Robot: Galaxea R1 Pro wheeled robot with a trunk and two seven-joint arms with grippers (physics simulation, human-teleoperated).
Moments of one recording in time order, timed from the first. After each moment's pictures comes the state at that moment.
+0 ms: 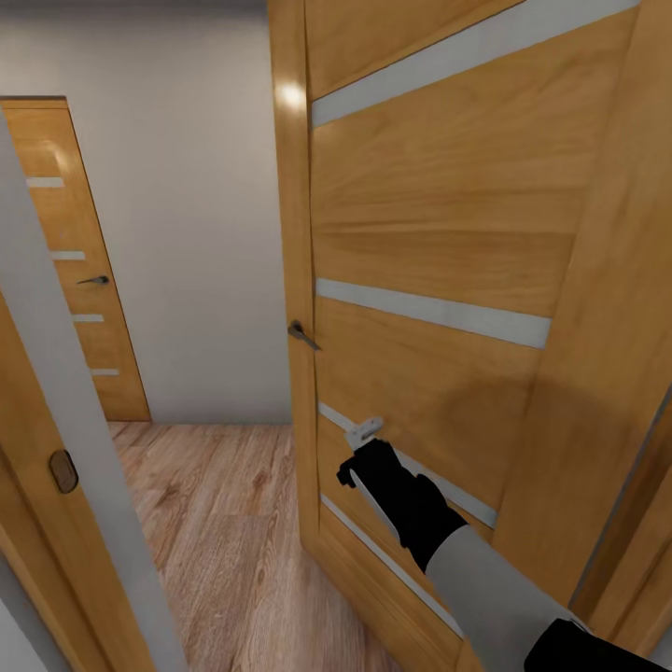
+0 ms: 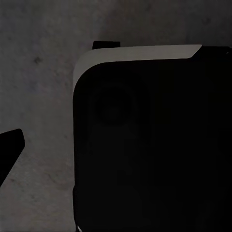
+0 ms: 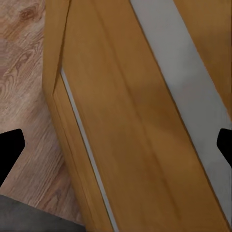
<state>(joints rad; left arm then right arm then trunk) -0.01 0.00 0.01 -0.07 0.01 -0.02 0.00 -0.80 0.17 0.55 -0.88 -0.03 0.92 -0.18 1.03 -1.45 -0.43</state>
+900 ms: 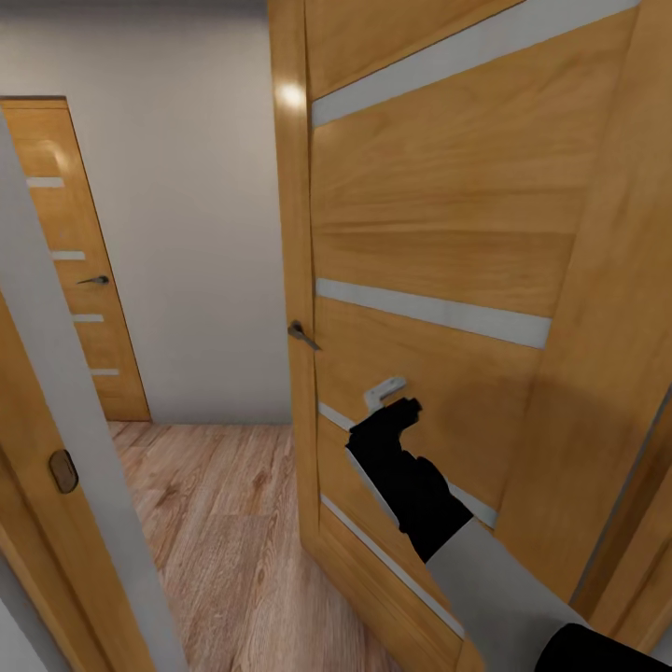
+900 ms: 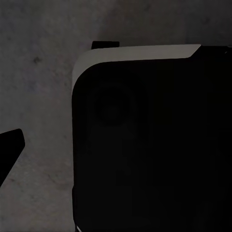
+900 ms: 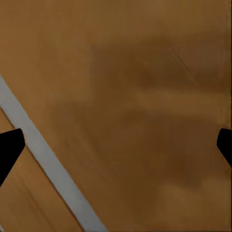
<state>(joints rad) -0.01 0.00 0.01 -0.07 0.01 -0.02 0.00 -0.82 0.17 0.56 -1.09 -0.02 1.04 -0.63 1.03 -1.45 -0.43</state>
